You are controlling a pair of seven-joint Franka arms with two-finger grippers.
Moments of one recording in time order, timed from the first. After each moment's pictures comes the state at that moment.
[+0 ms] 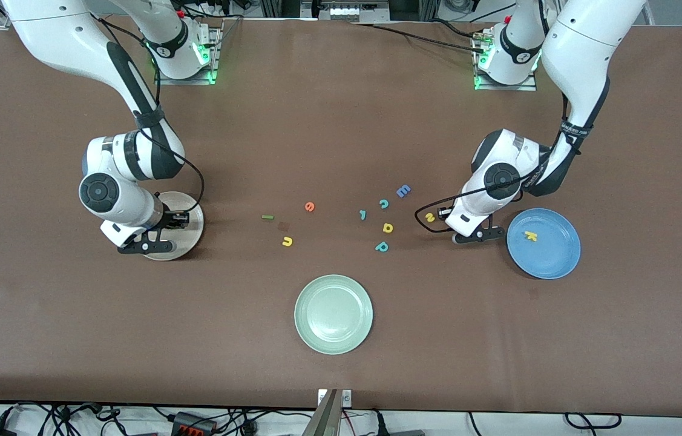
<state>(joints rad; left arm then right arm) -0.08 0.53 -0.27 -2.06 0.13 2.45 -0.62 0.16 0.48 -0.01 -1.97 -0.06 2.34 0.12</state>
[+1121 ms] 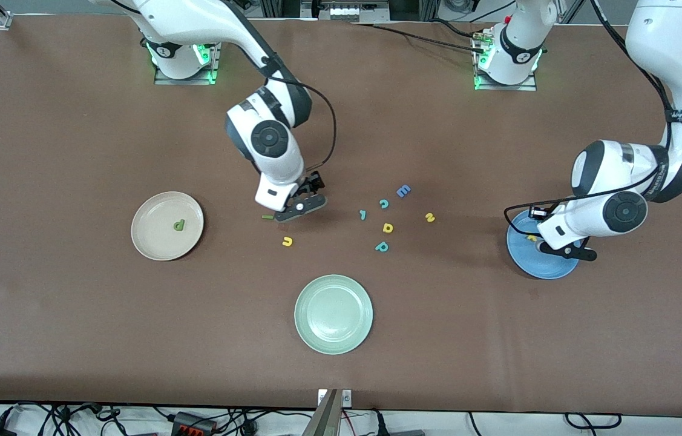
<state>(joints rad) 0.21 0.47 -0.26 -1.91 0.22 2.04 0.00 0.67 0.59 0.04 -1.78 0.02 2.37 0.26</state>
